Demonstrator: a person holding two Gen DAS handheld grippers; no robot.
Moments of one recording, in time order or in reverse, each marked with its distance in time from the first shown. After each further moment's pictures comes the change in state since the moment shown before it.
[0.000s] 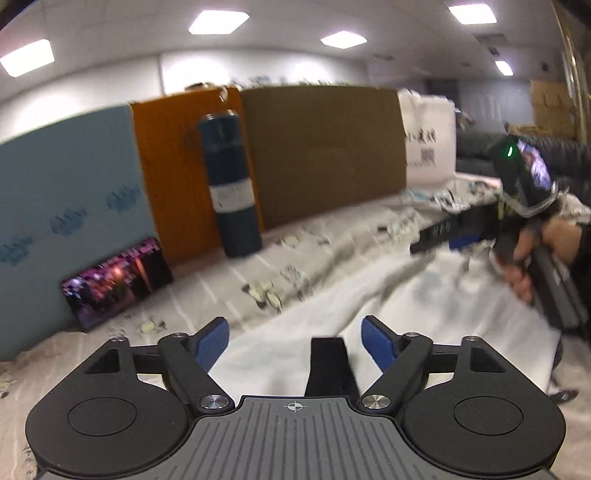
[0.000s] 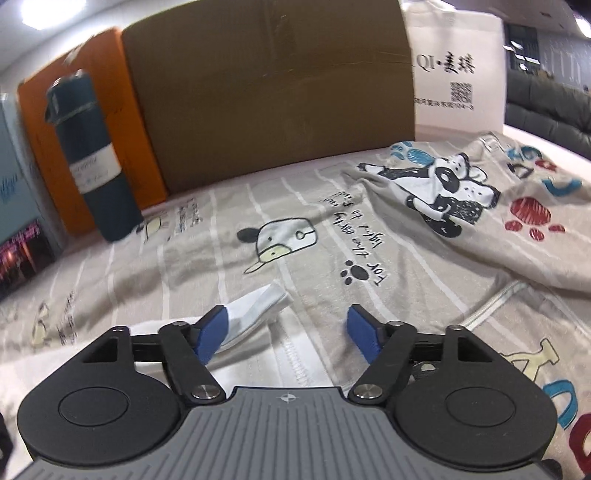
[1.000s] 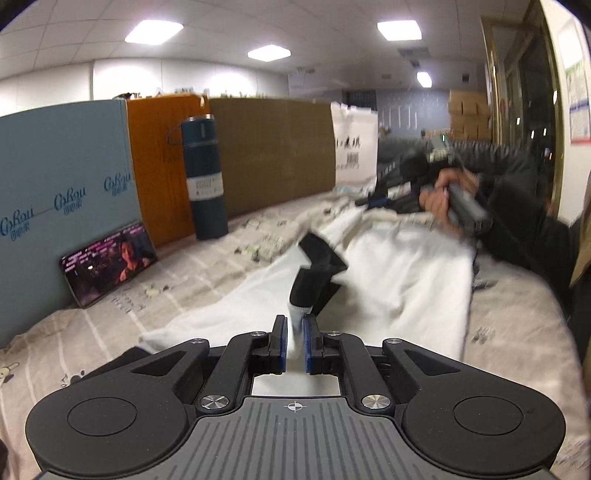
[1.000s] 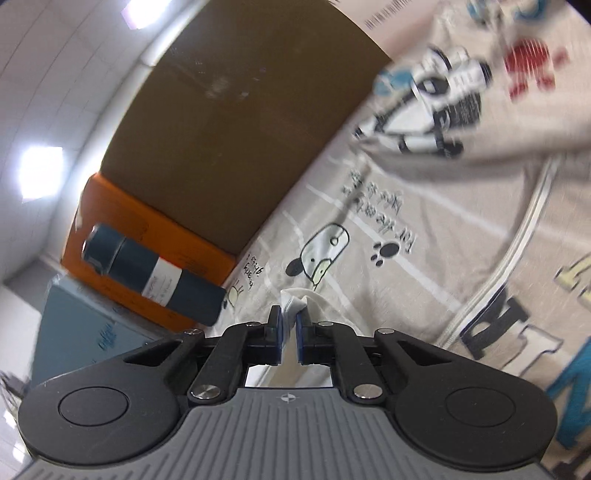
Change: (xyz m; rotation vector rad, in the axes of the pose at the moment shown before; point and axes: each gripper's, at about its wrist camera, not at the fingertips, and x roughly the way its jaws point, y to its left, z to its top) left arm -0.074 0.104 -0.060 0.015 -0.075 -0.338; right arm -0.002 -0.062 0.009 0.559 0.008 0.359
